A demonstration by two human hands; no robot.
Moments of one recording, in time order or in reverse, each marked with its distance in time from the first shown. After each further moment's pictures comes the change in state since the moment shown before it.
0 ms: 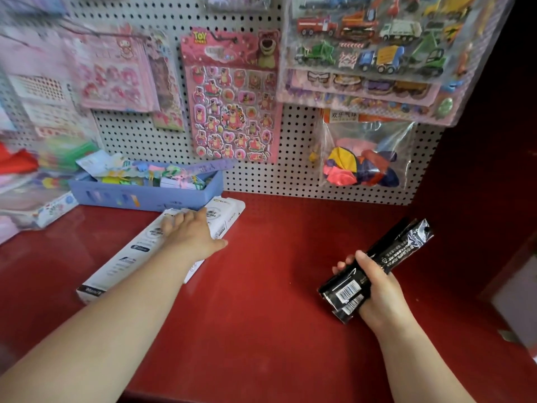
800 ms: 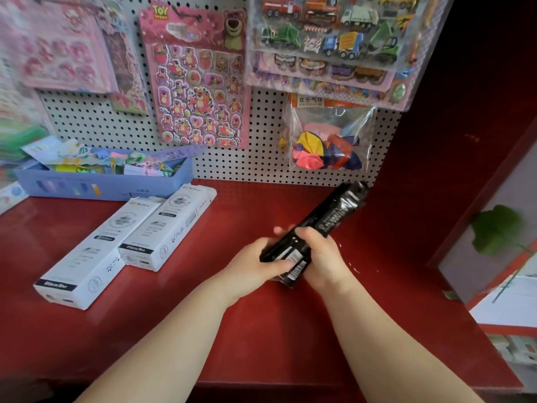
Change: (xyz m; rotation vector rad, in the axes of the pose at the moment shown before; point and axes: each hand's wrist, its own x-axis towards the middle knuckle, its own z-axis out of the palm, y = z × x) left_hand -0.087 0.083 0.031 -1.220 -0.531 0.390; right_hand 0.004 0.009 0.027 -0.114 -0.138 0.099
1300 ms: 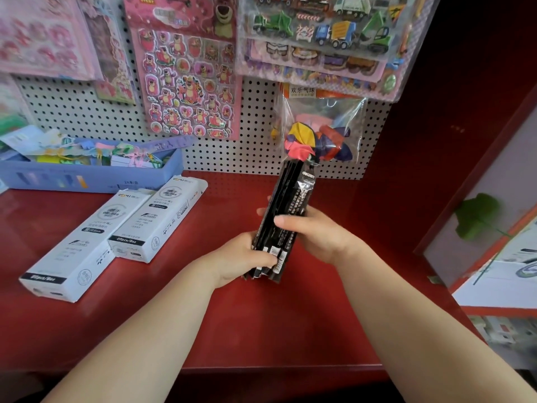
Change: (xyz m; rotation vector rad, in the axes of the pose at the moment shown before) left_hand 0.000 0.008 -0.010 0.019 -0.172 -0.027; right_hand 0.003 -0.033 0.003 -0.562 -0.376 0.024
